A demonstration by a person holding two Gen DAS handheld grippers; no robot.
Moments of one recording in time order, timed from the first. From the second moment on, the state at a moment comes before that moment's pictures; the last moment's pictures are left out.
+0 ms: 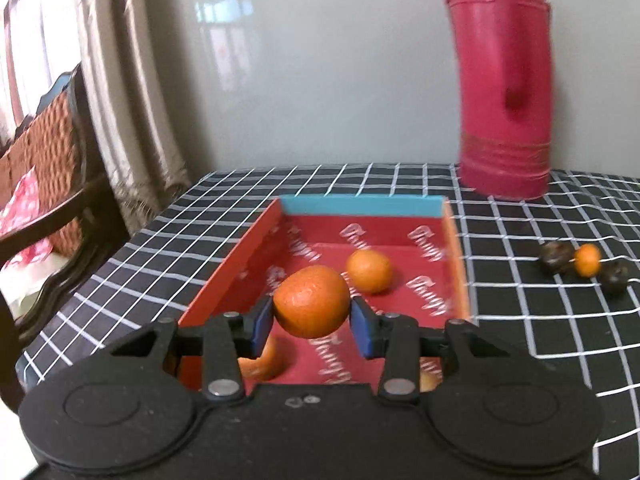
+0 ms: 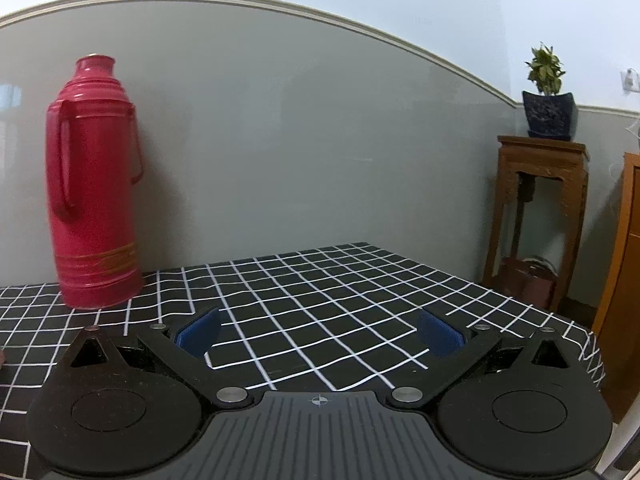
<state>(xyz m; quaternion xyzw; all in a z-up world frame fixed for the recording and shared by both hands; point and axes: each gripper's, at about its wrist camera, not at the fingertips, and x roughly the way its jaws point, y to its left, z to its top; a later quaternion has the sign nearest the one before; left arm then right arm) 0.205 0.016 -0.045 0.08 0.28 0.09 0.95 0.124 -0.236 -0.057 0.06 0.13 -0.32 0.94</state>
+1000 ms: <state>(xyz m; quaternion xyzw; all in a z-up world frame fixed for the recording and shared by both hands) 0.176 0.079 -0.019 0.02 0.27 0.14 0.95 0.163 -0.195 -0.069 0.05 0.18 -0.15 0.97</state>
